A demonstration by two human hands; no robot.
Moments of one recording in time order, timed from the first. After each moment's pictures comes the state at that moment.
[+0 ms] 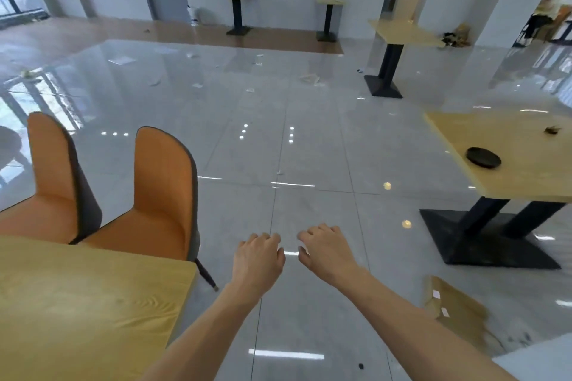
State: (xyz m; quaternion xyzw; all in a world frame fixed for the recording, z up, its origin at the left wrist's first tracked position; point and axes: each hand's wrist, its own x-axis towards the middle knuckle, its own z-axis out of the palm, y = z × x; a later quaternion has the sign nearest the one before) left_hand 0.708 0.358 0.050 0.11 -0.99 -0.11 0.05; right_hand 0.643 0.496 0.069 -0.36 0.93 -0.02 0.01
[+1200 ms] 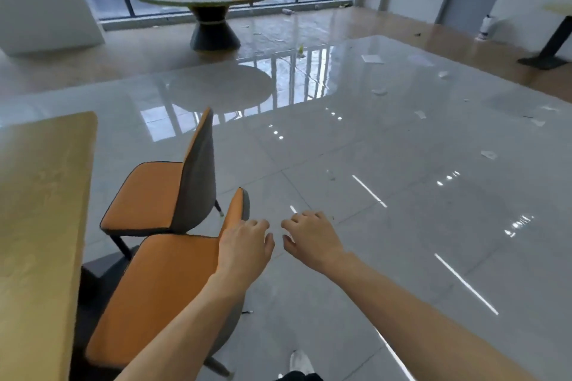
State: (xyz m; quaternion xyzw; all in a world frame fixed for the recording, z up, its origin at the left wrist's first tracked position) left_hand 0.319 -0.017 0.070 0.56 -0.82 -0.03 0.14; right_hand 0.168 -0.011 0.061 -0.79 0.60 -0.06 -0.01
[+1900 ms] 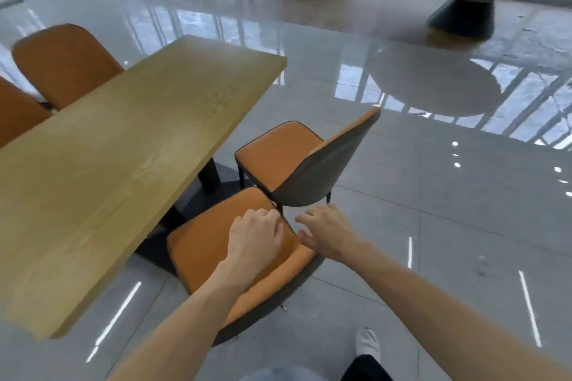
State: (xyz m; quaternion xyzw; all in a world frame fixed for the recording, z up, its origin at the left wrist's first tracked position) left_hand 0.374 -0.140 0.043 0.84 -0.52 -0.01 0.16; right_hand 0.259 -0.262 0.035 -0.98 0.18 0.02 0.07
